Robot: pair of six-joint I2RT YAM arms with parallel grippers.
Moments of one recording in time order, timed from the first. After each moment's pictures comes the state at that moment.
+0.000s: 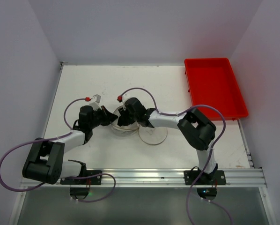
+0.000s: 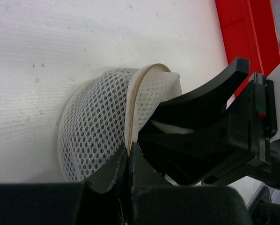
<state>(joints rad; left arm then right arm) -0.21 1.30 0.37 0.48 0.40 -0.62 0.90 1.99 1.26 0.02 0.09 0.18</state>
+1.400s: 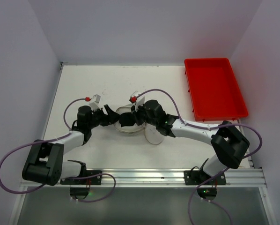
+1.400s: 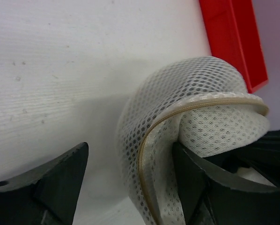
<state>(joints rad) -0.19 1.30 0.37 0.48 0.47 -0.63 0.90 1.57 0.92 0.25 -0.03 0.11</state>
